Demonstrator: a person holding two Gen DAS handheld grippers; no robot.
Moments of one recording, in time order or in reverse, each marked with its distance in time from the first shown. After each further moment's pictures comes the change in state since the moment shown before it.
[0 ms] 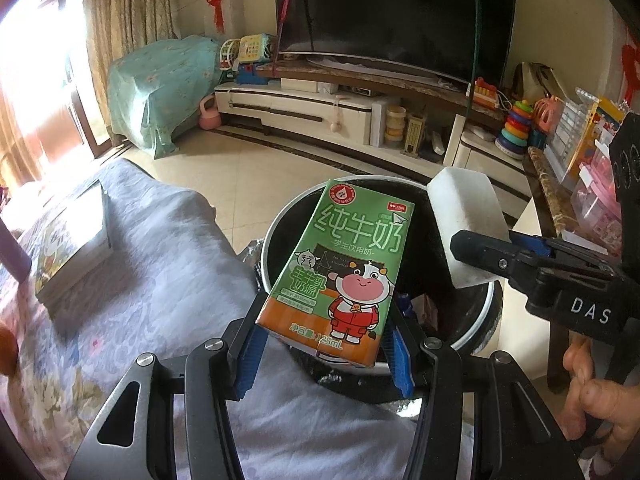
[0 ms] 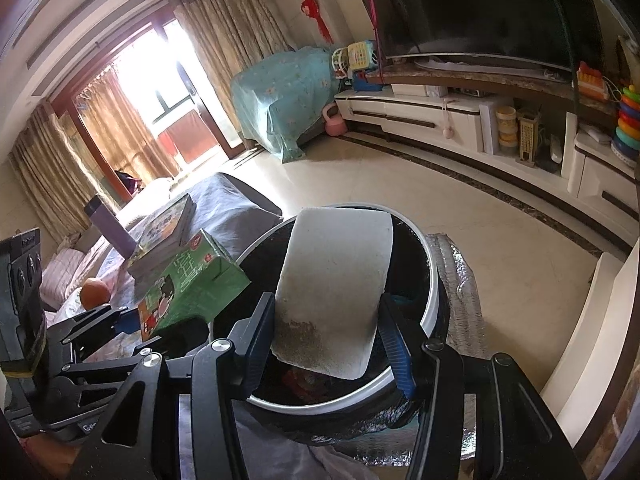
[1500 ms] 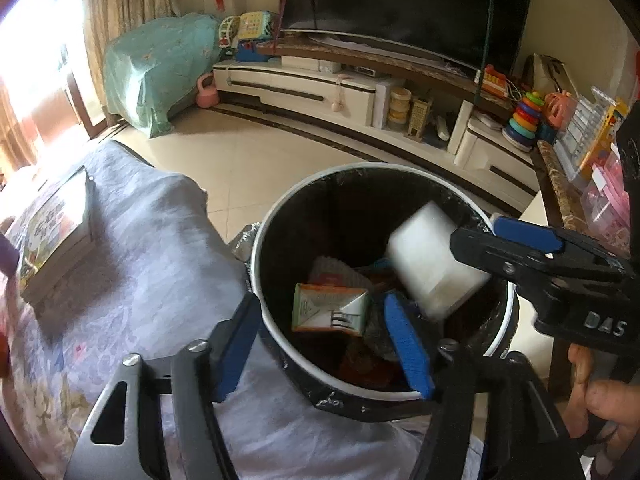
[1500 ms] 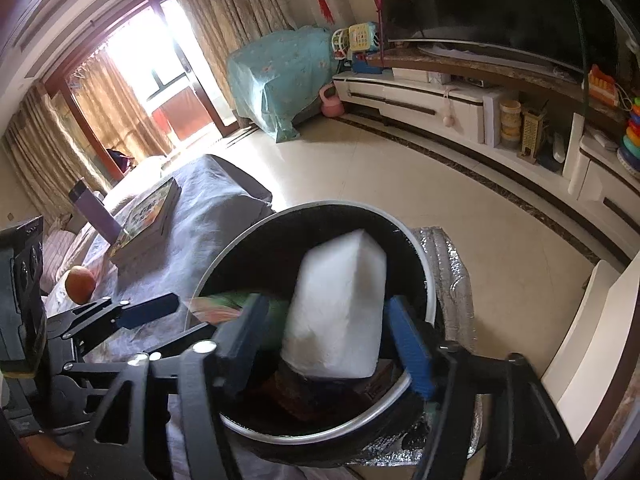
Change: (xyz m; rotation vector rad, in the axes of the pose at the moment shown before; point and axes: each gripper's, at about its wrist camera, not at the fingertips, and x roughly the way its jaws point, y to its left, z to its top) left arm 0.031 0.003 0.025 -0.036 0.078 -0.006; right arm 0.025 -0.006 0.018 -0.033 0.077 -0.031
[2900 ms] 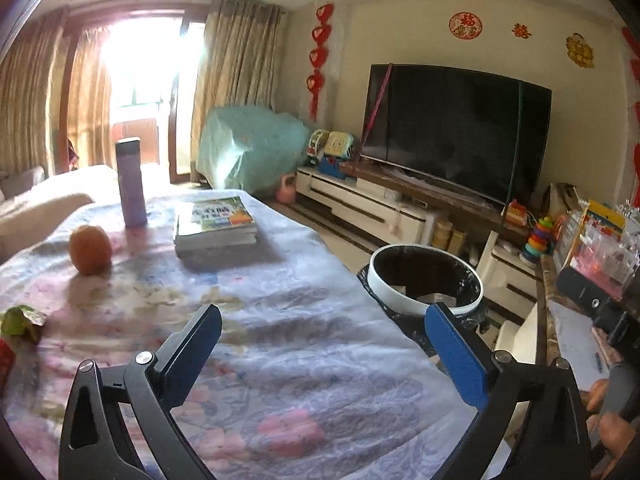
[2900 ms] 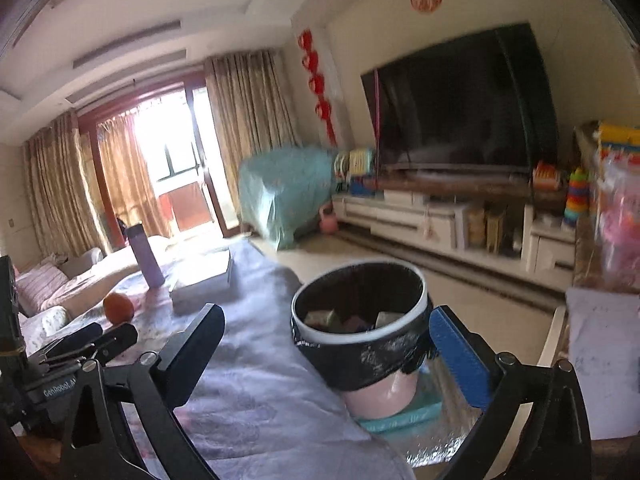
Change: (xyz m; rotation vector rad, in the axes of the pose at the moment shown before) left arm -0.218 0.025 -0.234 -0.224 -0.493 0.144; right arm -0.166 0.103 -0.127 -0.077 -0.503 -0.093
